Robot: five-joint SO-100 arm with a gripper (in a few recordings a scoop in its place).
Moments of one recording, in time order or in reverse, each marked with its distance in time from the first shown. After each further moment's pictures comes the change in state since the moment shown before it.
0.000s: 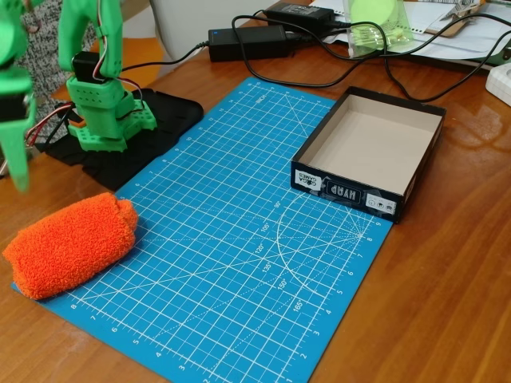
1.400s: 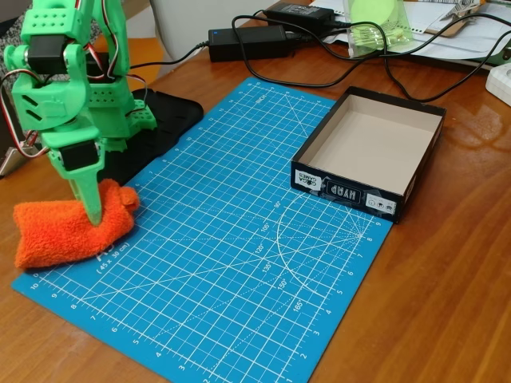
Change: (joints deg) arm -14.8 4.3 26.1 -17.6 5.7
